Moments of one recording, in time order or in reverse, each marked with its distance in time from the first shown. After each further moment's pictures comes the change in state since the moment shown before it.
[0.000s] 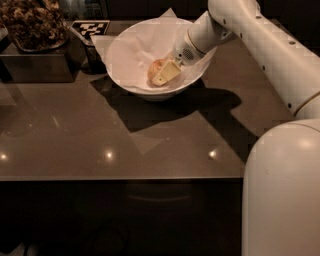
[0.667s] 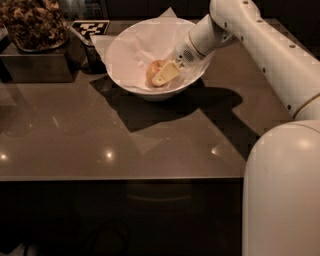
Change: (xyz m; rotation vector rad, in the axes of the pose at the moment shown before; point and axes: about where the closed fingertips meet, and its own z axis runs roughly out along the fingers) arm 0.003 -0.003 0.005 -0.008 -0.030 0.018
